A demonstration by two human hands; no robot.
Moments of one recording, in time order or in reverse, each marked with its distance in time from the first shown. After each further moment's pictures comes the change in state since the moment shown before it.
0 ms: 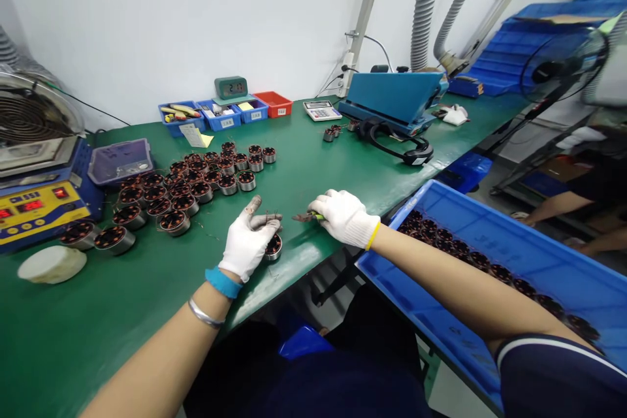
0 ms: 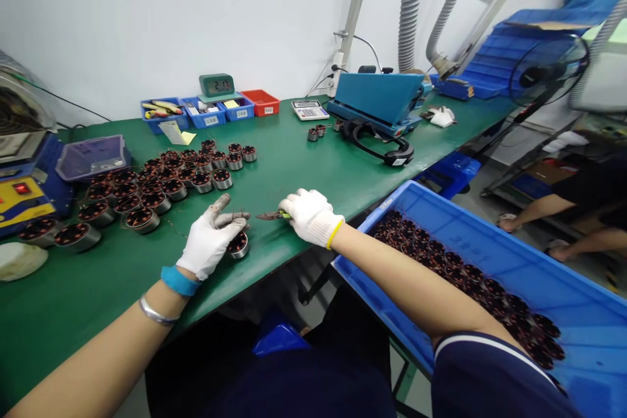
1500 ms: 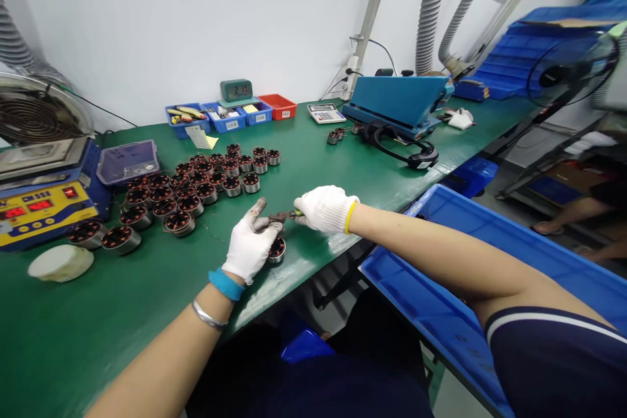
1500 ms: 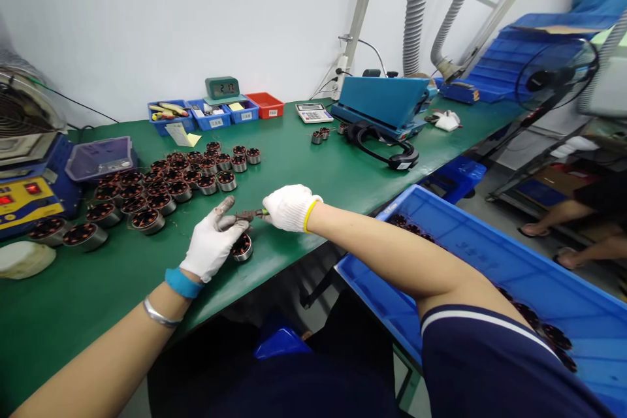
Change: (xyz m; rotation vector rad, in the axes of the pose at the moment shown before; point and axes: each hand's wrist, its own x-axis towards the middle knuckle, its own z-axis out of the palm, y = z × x) left_hand 0.002 -0.002 -0.001 0.045 0.030 0.034; right_hand 0.038 -0.040 -0.053 -0.133 -0.292 0.044
